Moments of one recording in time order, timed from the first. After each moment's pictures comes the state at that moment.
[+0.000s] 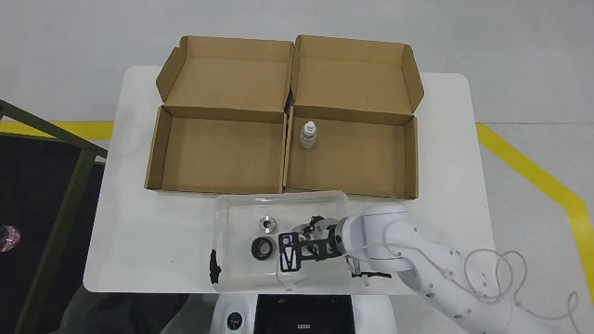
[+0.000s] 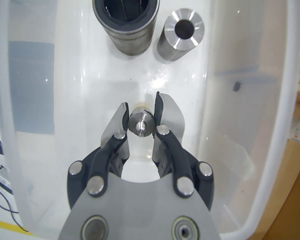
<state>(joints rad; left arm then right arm) -0.29 -0.19 -0.48 -1.38 1.96 -0.31 0.15 -1.06 -1.08 0.73 -1.96 -1.18 -0.78 0.97</state>
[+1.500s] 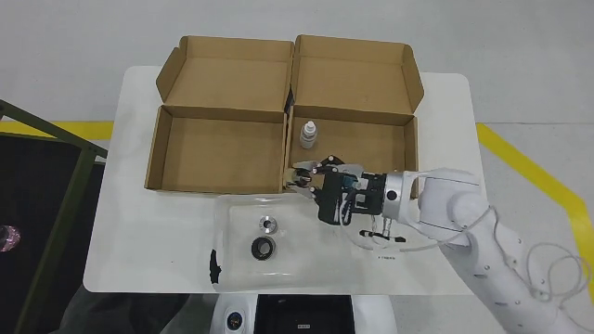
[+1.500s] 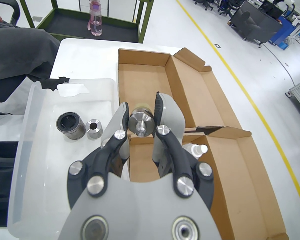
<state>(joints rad) -0.29 -0.19 -0.48 -1.38 1.96 -0.31 0.15 -1.11 -1.05 1.09 -2.05 -1.15 -0.77 0.35</state>
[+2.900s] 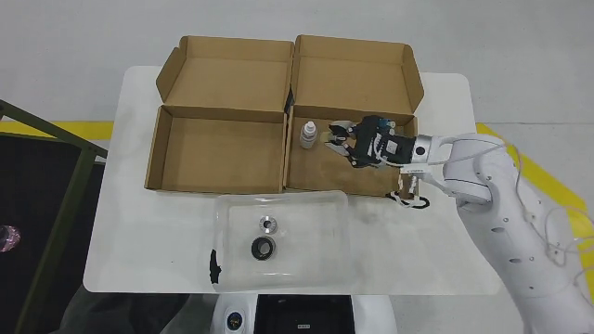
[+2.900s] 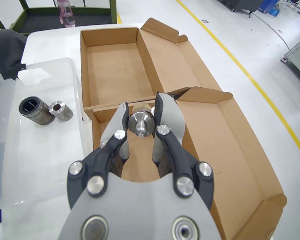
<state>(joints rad) -0.29 -0.19 -0.48 -1.38 1.96 -0.31 0.15 -0.97 -1.04 1.16 -1.79 -1.03 -0.82 0.44</state>
